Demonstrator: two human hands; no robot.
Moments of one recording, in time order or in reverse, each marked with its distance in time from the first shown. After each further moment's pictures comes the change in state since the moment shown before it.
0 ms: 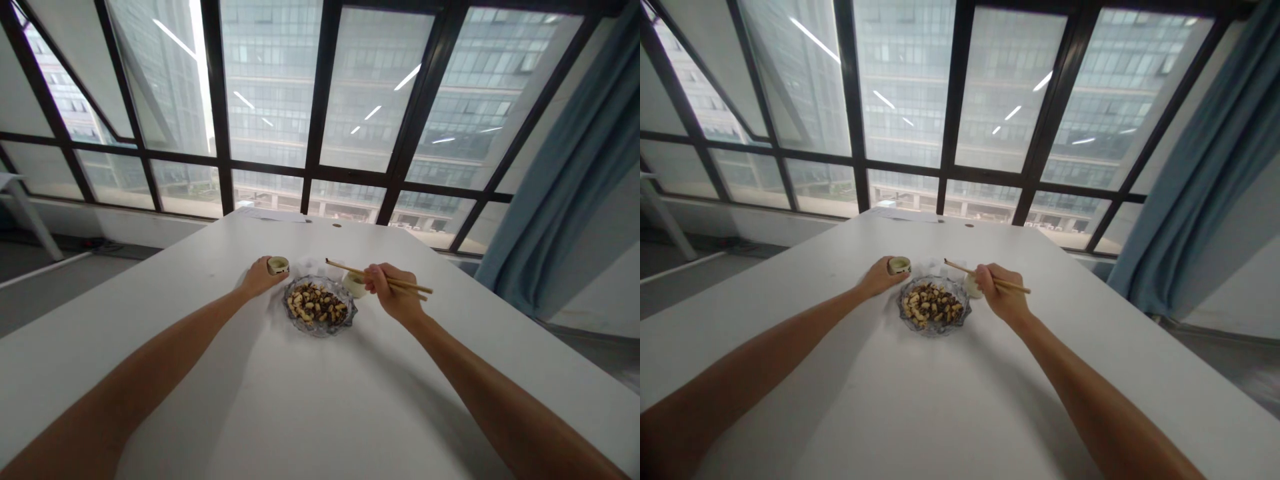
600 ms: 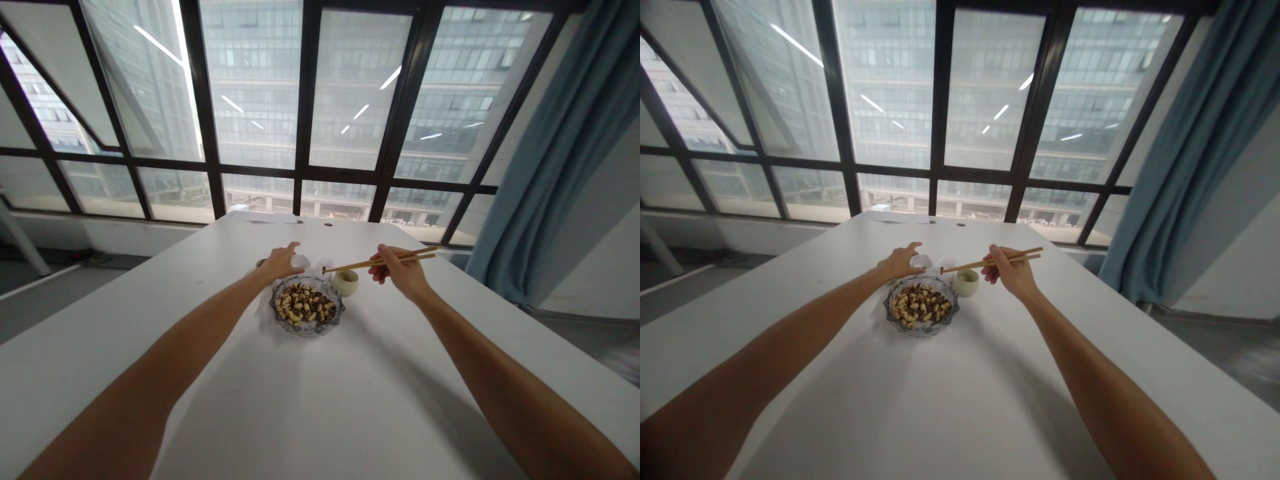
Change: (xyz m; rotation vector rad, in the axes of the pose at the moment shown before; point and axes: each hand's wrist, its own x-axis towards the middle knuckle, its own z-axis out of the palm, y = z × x) left_hand 0.043 0.085 0.013 0.245 -0.233 0.365; right_hand 0.030 0.014 -0.037 0.426 0.026 0.332
